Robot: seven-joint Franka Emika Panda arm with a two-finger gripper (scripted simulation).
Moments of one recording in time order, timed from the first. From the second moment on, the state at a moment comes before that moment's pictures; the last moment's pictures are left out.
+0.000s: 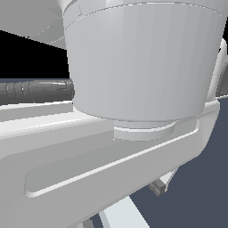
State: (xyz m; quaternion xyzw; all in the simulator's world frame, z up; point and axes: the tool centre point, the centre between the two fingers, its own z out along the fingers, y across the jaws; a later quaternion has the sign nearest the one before) arm 0.015 -0.213 0.069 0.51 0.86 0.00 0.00
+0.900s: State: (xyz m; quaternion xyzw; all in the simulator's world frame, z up) arm 0.014 -0.212 0.019 0.51 0.86 0.00 0.00
